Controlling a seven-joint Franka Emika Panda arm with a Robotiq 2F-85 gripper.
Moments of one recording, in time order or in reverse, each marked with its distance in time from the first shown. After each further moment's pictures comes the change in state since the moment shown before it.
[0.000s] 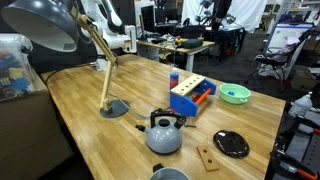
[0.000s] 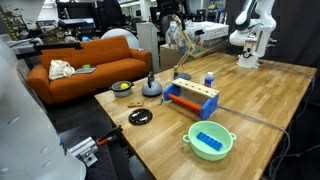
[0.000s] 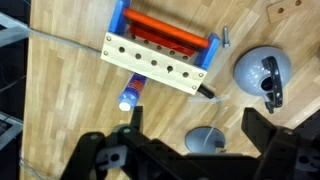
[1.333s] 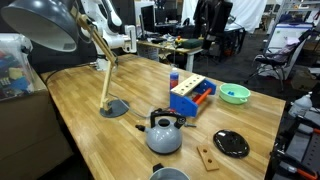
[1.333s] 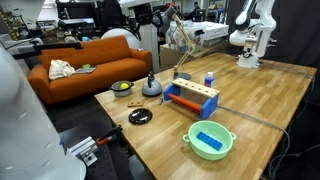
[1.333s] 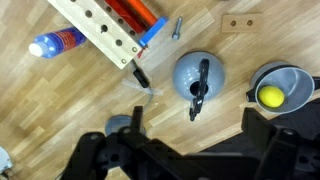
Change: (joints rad) arm 0.148 0.097 0.118 0.032 0.010 0.019 -0.162
